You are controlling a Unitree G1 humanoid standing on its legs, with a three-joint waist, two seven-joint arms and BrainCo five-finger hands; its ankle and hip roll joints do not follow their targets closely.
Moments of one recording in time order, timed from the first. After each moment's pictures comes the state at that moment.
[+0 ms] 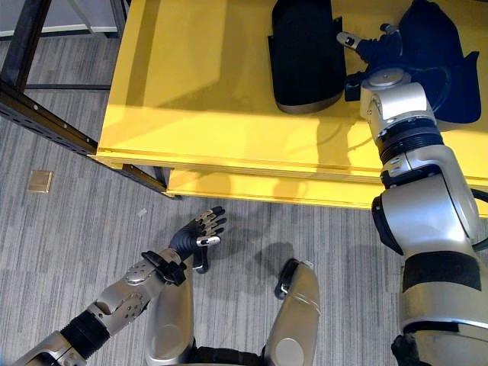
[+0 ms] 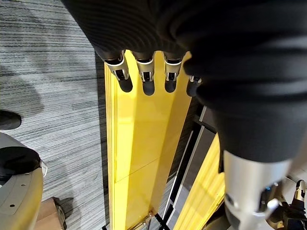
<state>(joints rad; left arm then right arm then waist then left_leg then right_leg) -0.20 0.52 -0.63 0.10 -0.81 -0.07 -0.07 -1.46 -0.69 0.52 1.06 0.53 0.30 -0.36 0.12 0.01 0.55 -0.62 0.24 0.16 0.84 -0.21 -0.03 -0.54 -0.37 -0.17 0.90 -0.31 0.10</state>
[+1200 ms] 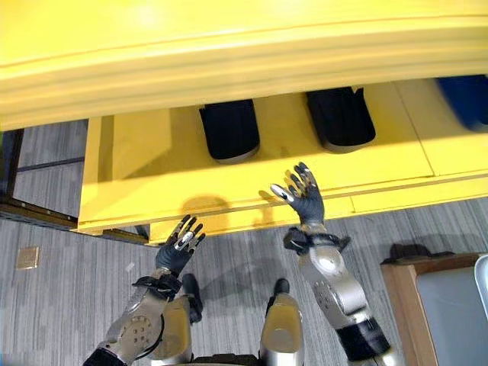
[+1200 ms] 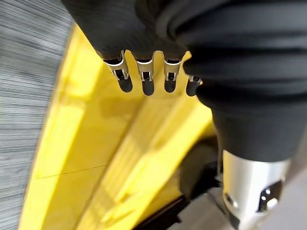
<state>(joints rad) 0.14 0.24 -0.36 0.14 -0.91 -0.18 0.02 0.09 -0.40 0.26 -0.23 0.61 0.04 -0.30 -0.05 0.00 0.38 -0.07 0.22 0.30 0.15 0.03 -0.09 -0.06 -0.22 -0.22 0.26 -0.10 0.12</state>
